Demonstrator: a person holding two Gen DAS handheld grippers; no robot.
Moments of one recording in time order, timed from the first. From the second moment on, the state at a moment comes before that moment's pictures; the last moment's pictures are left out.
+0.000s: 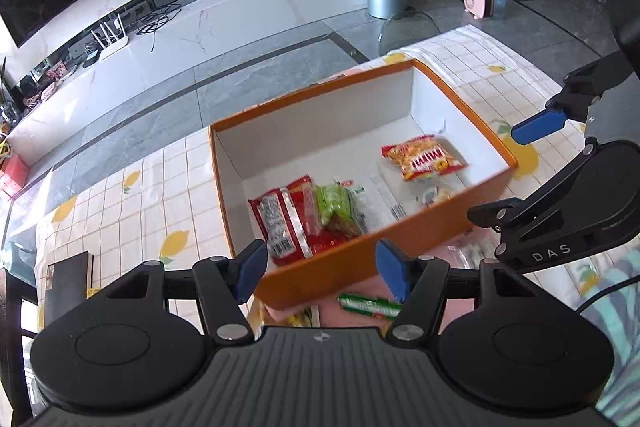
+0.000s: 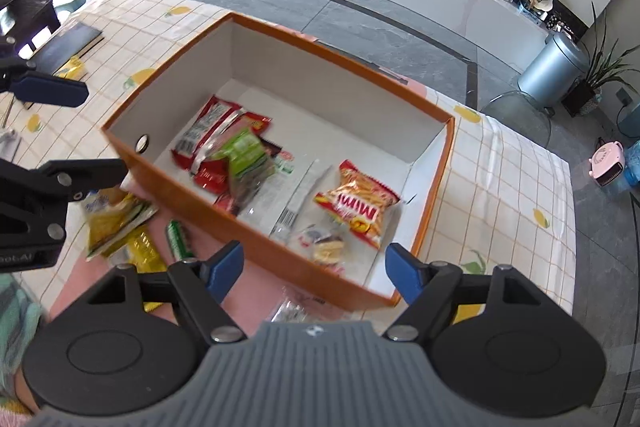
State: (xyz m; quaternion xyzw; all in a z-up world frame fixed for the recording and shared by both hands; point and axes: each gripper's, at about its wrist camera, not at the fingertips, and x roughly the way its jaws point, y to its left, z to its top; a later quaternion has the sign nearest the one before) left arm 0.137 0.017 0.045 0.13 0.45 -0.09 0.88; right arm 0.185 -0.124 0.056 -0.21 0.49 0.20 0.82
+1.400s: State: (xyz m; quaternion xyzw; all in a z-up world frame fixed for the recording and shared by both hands) left arm 0.119 0.112 -0.072 0.07 0.54 -0.11 0.83; right arm 0.134 -0.198 -0.084 -0.02 0.52 0.12 0.84
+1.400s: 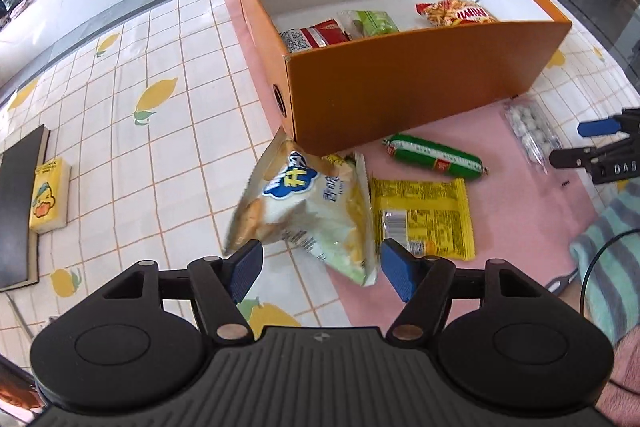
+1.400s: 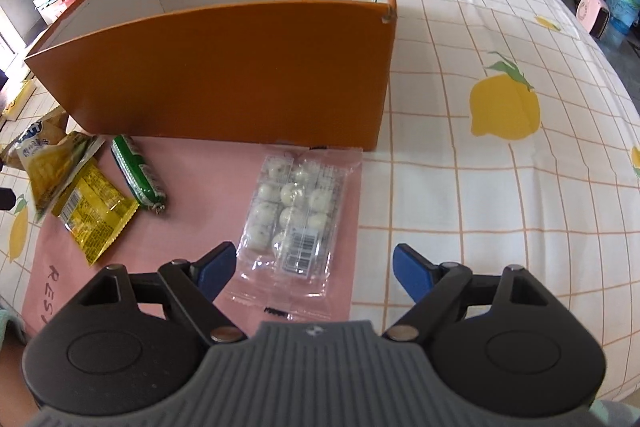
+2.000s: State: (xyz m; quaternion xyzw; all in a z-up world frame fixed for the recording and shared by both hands) left arm 0.169 0.120 -0.079 -0.06 0.60 -0.04 0.80; right arm 0.163 -0.176 -0.107 -0.05 0.51 0.11 0.85
